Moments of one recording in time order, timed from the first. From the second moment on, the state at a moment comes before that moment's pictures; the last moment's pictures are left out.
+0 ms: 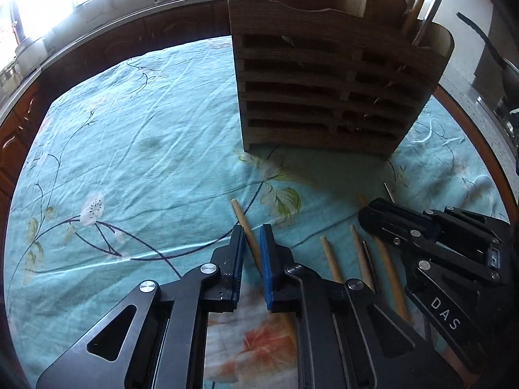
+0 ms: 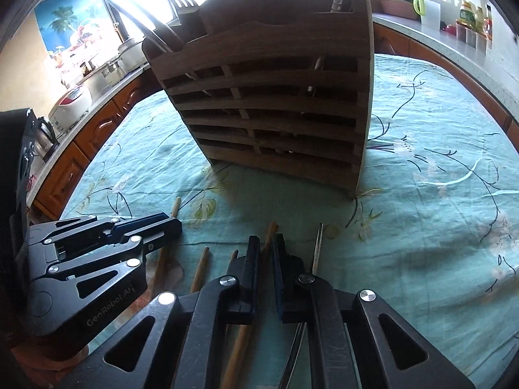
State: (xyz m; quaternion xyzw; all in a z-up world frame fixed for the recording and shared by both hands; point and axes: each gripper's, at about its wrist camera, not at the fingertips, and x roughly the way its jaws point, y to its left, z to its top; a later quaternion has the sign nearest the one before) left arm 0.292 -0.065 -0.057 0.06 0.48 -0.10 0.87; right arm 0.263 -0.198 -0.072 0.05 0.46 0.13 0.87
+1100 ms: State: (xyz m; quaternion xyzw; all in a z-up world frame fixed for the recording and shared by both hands) left arm 0.183 0.022 0.102 -0.09 0.31 -0.17 0.93; right arm 0.171 -0.236 0.084 0.14 0.29 0.17 0.93
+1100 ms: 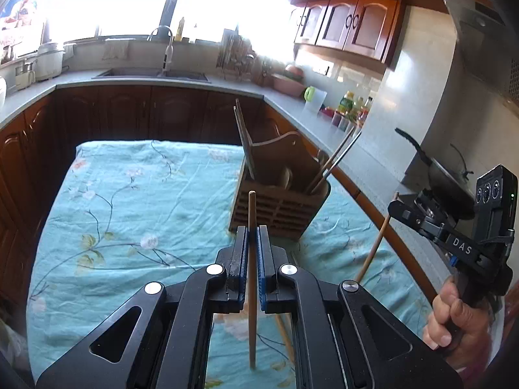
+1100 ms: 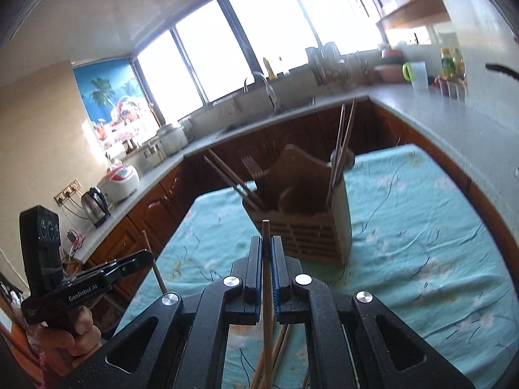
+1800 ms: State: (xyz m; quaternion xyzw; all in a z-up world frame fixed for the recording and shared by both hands) left arm 0.184 0.018 0.133 -0.09 0.27 -0.17 0.94; right arm 0.172 -0.250 0.120 0.14 0.24 0.17 0.95
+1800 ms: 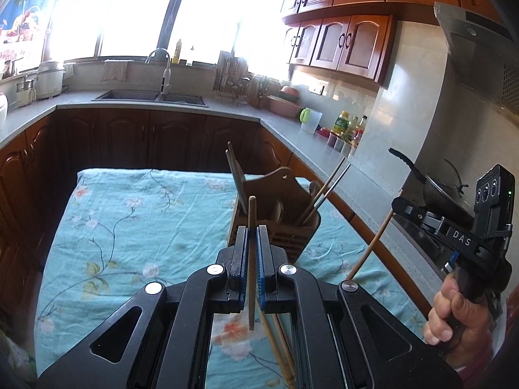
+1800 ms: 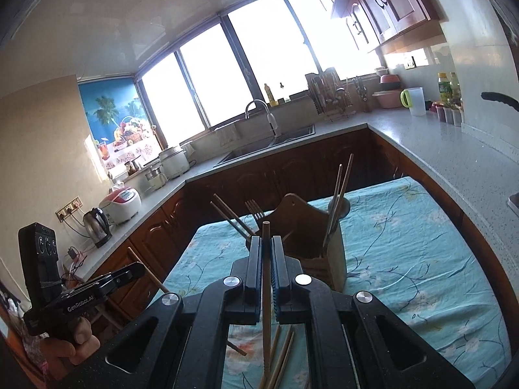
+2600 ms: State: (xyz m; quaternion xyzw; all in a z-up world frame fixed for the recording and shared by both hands) left arm 0.279 -0.010 0.215 -0.10 0.18 -0.17 0.96; right arm 0.252 -0.273 0.189 0.14 0.13 0.09 0.98
